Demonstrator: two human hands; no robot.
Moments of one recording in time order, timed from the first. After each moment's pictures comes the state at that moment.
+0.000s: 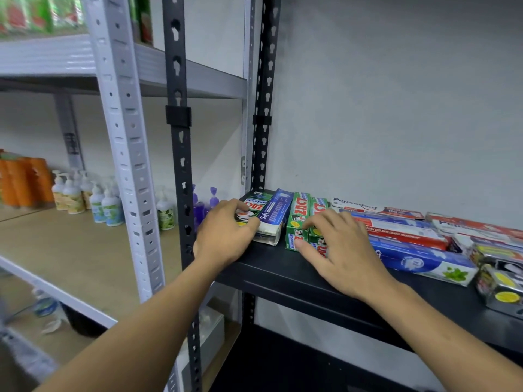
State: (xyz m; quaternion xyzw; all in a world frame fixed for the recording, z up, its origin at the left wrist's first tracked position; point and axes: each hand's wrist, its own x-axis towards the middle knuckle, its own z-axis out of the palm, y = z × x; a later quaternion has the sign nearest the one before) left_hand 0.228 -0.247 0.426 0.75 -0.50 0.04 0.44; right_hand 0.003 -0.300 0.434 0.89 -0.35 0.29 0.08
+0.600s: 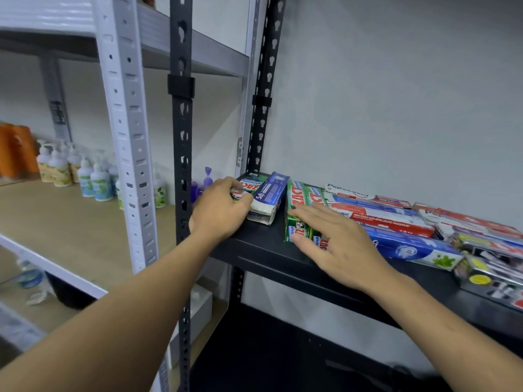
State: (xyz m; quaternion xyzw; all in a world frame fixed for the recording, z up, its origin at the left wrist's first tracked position) left_hand 0.224 -0.242 0.430 0.75 -0.48 0.02 0.46; right_hand -0.014 -0.277 0.437 0.92 -0.30 0.25 0.00
